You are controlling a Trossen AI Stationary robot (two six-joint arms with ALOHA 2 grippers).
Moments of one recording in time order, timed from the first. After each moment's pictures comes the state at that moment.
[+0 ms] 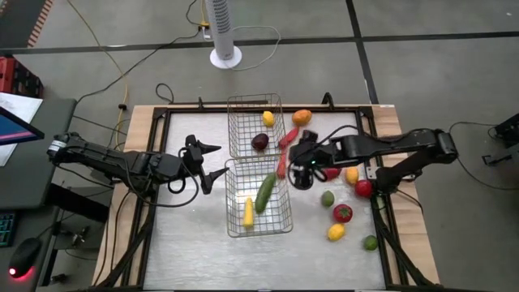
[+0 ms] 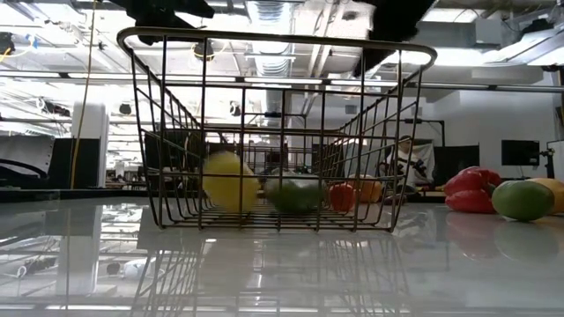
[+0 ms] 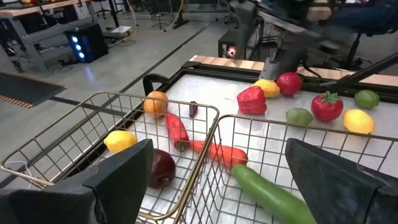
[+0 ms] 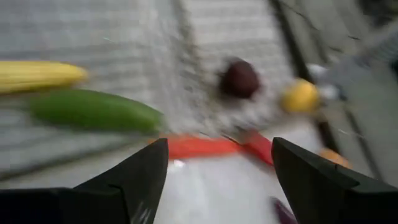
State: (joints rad) left arm -0.22 0.92 0.71 -0.10 -0.61 -0.16; right arm 0.03 1.36 1.20 -0.71 0.38 0.03
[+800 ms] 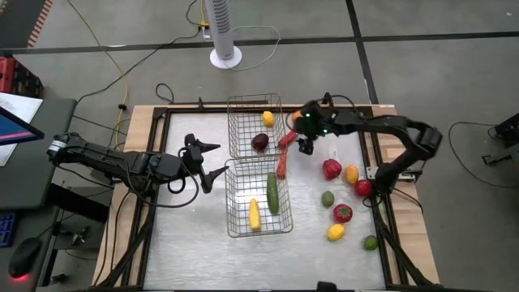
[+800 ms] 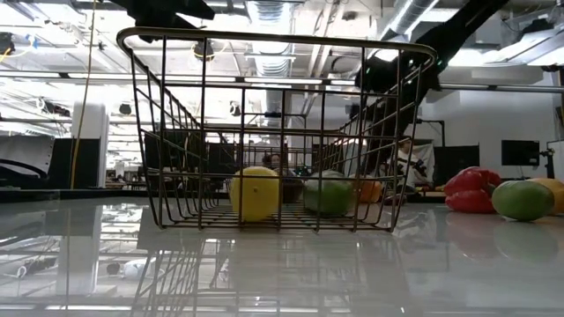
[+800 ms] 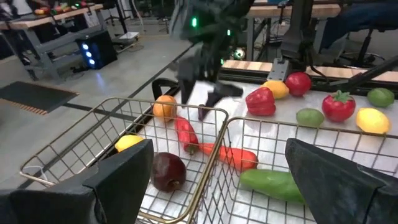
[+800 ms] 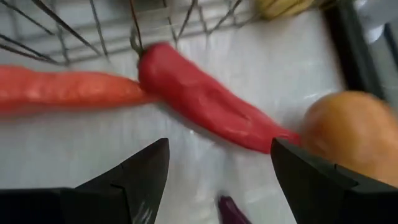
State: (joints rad) left arm -0.21 0.92 0.71 -0.09 -0.64 -0.12; right arm -0.58 1.57 0.92 -0.32 -0.03 -0.40
